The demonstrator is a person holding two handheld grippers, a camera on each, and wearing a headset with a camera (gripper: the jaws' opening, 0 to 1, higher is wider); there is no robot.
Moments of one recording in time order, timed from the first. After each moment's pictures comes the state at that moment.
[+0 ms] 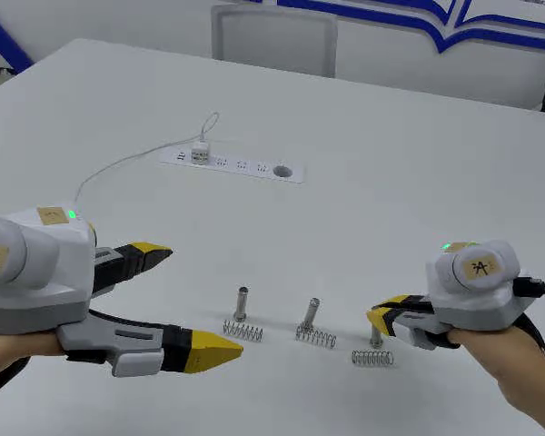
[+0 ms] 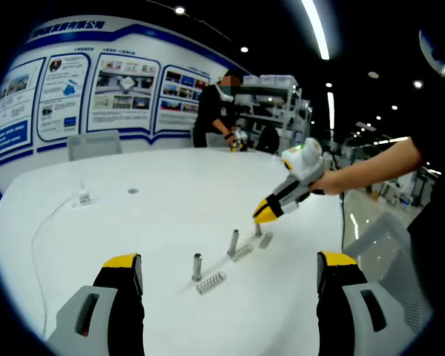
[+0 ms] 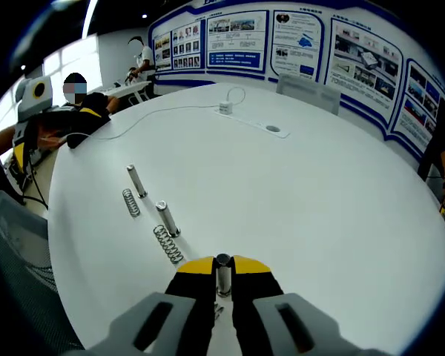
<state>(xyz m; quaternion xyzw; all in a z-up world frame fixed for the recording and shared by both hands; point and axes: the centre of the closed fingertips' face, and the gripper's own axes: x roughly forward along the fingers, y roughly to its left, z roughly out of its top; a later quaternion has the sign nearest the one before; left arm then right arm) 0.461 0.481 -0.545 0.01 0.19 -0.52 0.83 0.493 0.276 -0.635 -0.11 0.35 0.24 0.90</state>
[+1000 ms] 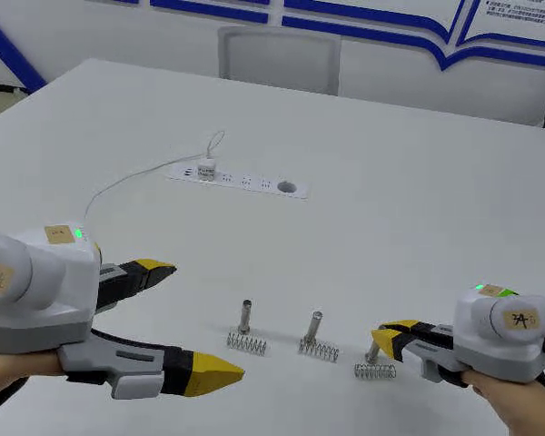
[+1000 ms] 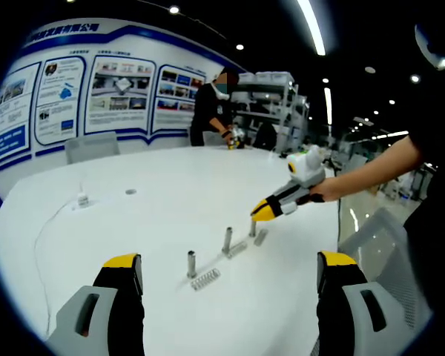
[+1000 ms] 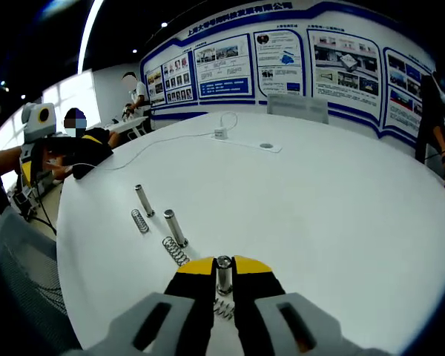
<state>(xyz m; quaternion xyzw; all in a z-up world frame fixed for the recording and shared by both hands) 0.448 0.480 -0.541 0.02 0.19 -0.53 0.83 0.487 0.277 -0.630 -0.04 0.29 0.24 0.93</state>
